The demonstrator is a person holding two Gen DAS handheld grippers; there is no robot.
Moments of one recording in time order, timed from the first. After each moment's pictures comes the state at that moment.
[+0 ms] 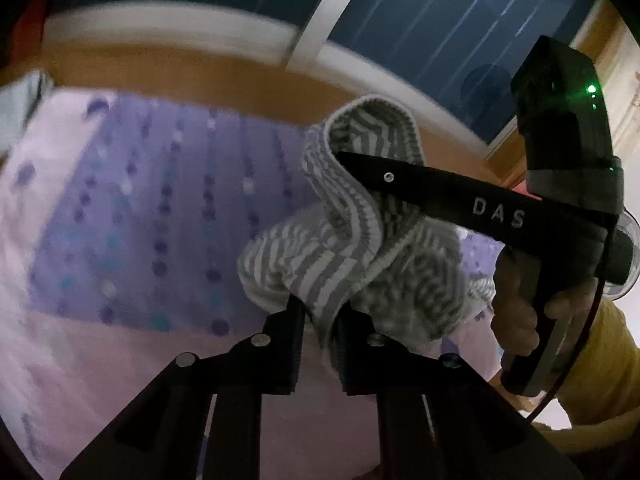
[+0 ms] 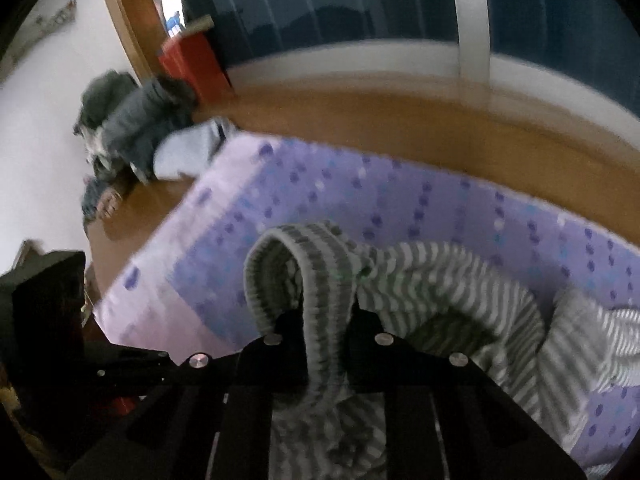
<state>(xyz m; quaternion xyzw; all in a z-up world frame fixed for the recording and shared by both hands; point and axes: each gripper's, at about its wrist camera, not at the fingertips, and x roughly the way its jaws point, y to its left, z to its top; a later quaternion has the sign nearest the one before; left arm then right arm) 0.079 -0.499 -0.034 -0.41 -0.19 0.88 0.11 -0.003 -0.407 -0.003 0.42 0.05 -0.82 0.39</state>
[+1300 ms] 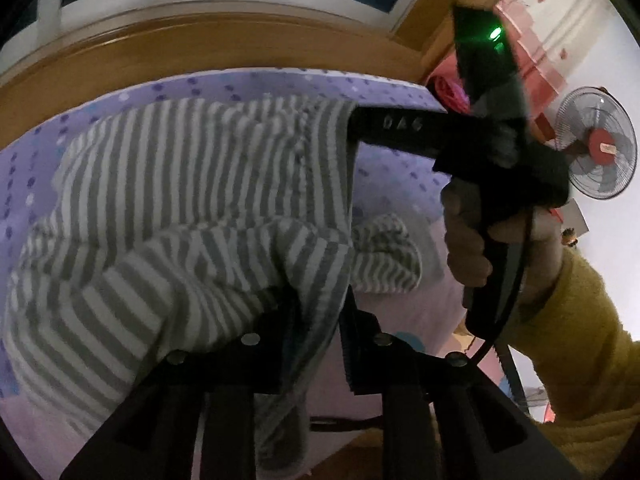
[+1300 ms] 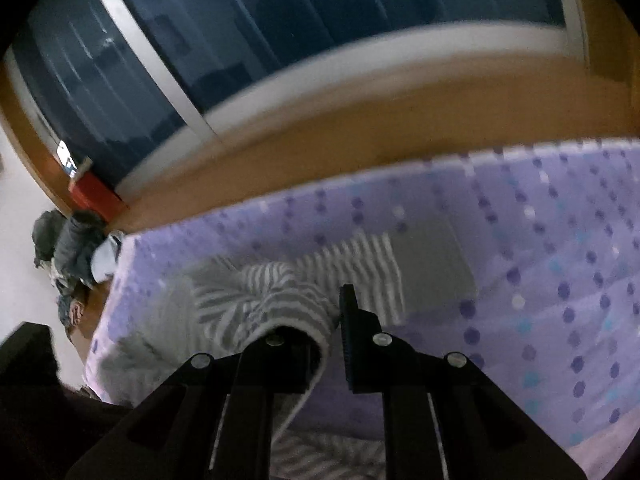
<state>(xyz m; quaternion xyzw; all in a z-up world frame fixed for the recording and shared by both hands) 0.005 -0.236 -0.034 -0.53 -0.08 0.81 0.24 -0.083 -0.103 -0.041 0.45 -0.11 -0.85 0.23</state>
